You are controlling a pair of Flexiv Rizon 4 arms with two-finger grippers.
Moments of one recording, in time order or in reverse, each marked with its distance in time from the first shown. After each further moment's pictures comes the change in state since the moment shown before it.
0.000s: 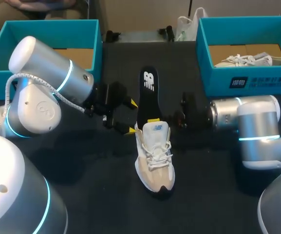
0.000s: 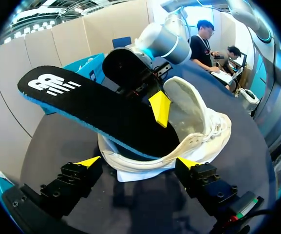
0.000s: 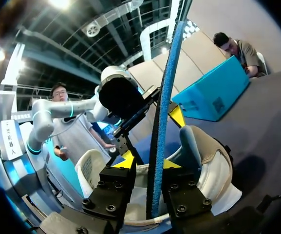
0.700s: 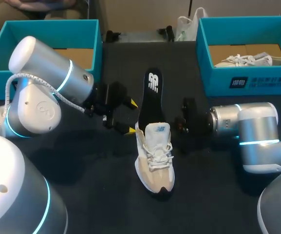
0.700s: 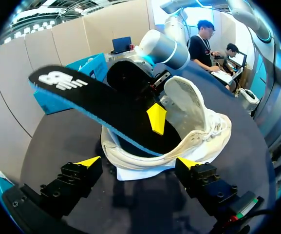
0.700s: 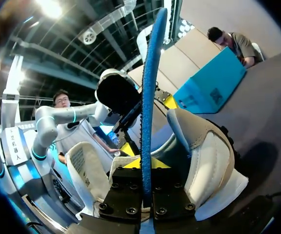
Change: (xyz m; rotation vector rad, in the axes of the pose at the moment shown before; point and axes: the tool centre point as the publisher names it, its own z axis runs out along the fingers) left arm 0.000 0.000 0.000 0.000 0.000 0.000; right arm -0.004 -0.017 -0.003 -0.043 0.046 0.070
